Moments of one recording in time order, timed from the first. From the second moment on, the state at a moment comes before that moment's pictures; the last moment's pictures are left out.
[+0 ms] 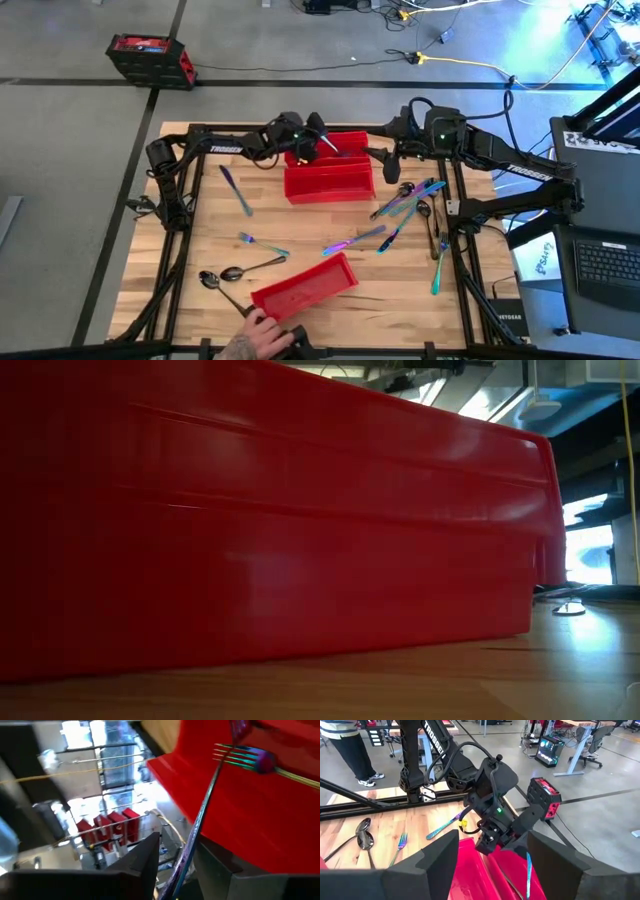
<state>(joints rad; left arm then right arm) 0.51 1.84 1.13 0.29 -0.08 1.69 -0.26 1.08 1.21 -0.45 0.02 -0.01</state>
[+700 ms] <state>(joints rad) 0.52 1.84 1.38 -0.40 -0.03 1.94 -0.26 1.08 1.21 -0.46 0.01 -0.01</state>
